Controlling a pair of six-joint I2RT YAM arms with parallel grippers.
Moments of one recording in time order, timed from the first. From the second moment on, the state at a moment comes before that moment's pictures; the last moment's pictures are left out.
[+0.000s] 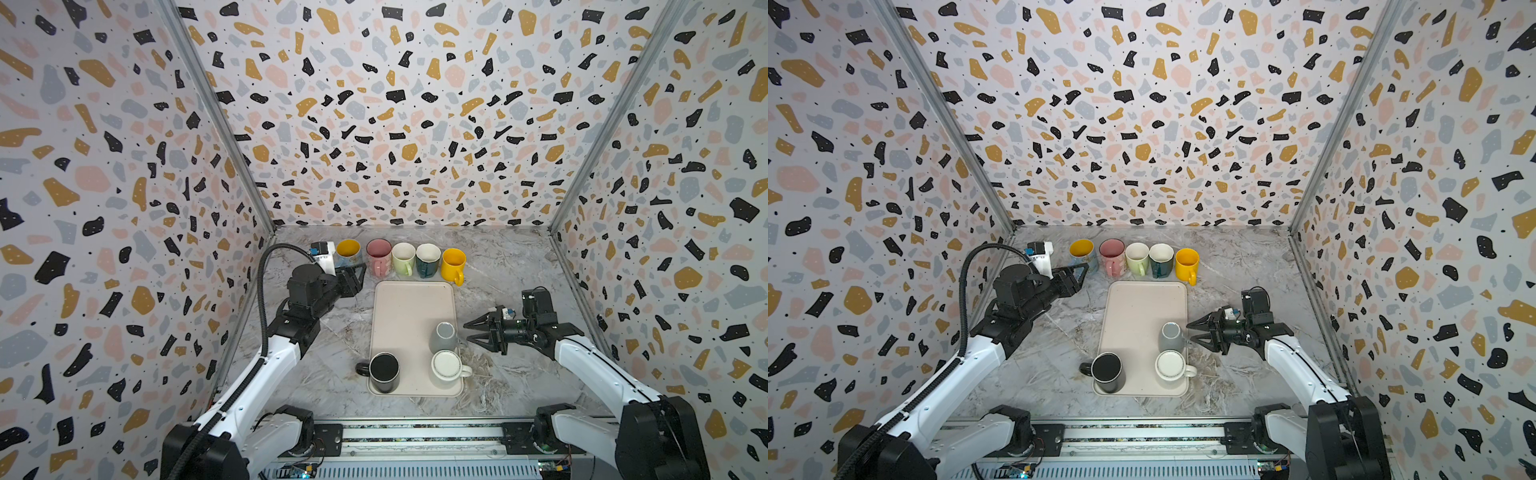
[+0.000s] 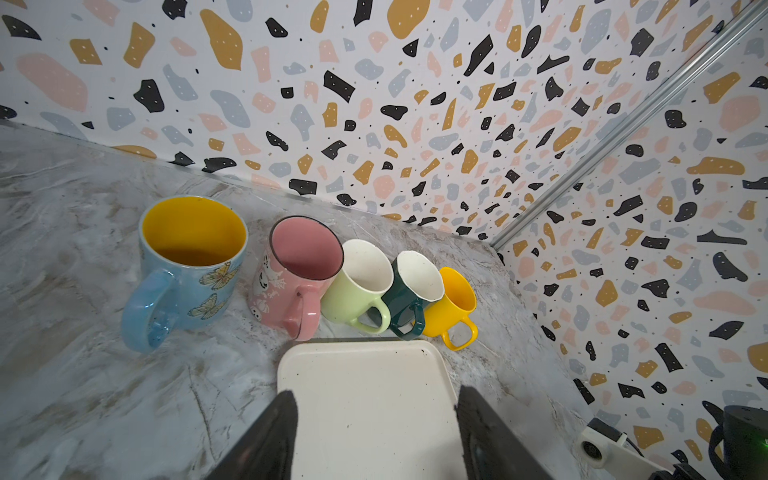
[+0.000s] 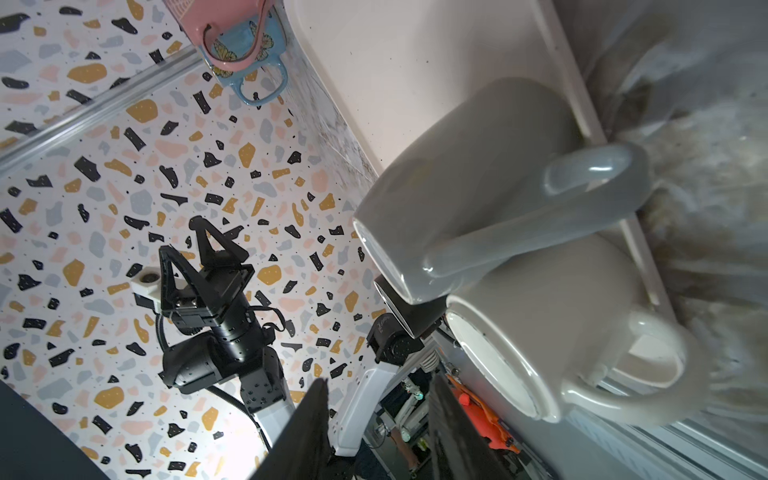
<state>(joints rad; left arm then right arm) -0.25 1.05 0.75 0.03 0.24 -0.48 0.17 1.13 0.56 -0.31 -1.05 1.26</state>
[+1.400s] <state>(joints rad) -0.25 1.13 0.74 0.03 0.19 -0.45 0.16 1.22 0.38 0.06 -0.93 1.69</state>
